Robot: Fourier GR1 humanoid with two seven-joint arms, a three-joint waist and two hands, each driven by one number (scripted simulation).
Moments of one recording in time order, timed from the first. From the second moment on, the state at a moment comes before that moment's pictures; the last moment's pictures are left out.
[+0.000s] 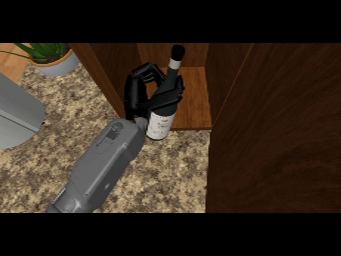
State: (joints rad) left arm -0.76 0.00 -0.28 -0.80 0.43 0.58 -0.45; right arm -0.09 -0.12 -0.03 -2.40 -0.29 0.16 0.60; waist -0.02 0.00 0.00
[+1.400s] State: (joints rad) left arm -1.07 0.00 -0.02 -0.31 0.54 0.50 -0.70; right arm -0.10 -0.12 -0.02 -2.38 -0.31 0.19 0.58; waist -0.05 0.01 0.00
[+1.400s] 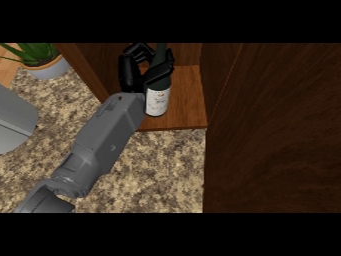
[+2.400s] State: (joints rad) left arm -1.13 0.00 0.01 -0.15 0.53 0.51 -0.78; right arm -0.10 -0.12 0.00 -2.38 -0.31 0.18 0.56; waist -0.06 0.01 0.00
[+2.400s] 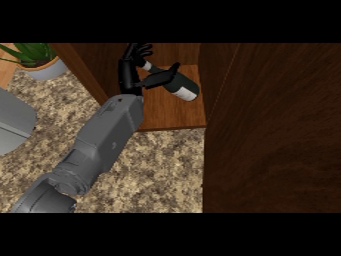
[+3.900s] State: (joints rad) left arm -1.10 0.00 0.03 -0.13 0.48 0.46 -0.88; right arm -0.08 -0.12 0.02 -2.37 -0.30 0.20 0.53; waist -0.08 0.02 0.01
